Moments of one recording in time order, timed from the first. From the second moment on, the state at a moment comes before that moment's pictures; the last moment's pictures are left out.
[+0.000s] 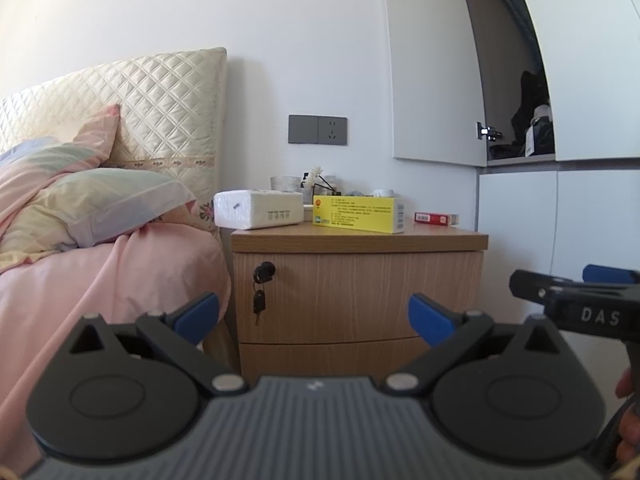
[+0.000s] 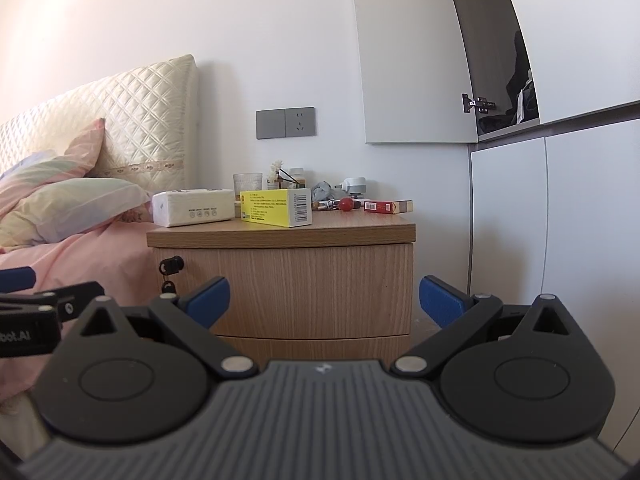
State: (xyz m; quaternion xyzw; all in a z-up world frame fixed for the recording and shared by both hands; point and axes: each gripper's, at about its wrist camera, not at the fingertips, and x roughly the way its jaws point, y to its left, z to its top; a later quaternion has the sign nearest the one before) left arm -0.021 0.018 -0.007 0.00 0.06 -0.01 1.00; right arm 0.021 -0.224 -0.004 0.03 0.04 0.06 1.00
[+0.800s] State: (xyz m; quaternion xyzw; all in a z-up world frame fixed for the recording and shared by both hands) left arm -0.006 -0.009 0.005 0.01 0.05 0.00 1.00; right arm 0.023 -0.231 -0.003 0.05 0.02 0.09 0.99
